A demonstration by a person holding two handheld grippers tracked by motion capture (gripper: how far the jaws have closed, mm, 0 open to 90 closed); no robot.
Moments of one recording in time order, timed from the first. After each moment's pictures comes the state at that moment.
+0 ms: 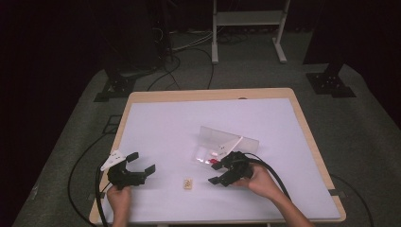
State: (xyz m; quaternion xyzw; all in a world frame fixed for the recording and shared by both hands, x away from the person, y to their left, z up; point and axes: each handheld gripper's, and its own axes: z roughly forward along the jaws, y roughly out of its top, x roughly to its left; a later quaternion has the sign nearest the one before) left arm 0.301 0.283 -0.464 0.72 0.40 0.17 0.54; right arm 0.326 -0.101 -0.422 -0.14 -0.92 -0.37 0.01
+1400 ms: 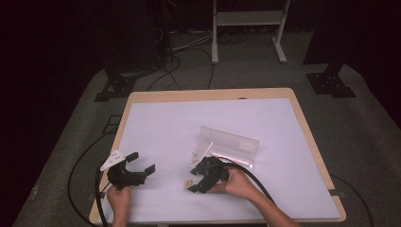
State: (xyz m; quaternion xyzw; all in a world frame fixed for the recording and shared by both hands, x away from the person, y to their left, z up) left arm 0.301 0.284 -0.463 0.72 0.41 0.17 0.54; right arm 0.326 -0.030 -0.440 -0.08 -0.93 -0.34 0.04
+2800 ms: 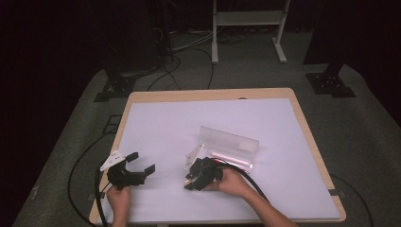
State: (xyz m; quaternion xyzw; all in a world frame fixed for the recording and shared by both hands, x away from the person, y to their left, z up) left arm 0.300 0.284 -0.463 0.72 0.41 0.17 0.54; right arm 0.332 -0.014 -0.450 -0.06 -0.95 -0.32 0.03
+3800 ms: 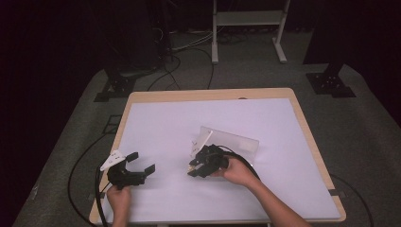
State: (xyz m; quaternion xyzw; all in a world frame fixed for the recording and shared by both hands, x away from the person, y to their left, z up) left arm 0.301 0.283 -0.463 0.71 0.41 0.17 0.54; right arm 0.352 -0.033 -0.417 -0.07 -0.94 -0.34 0.00
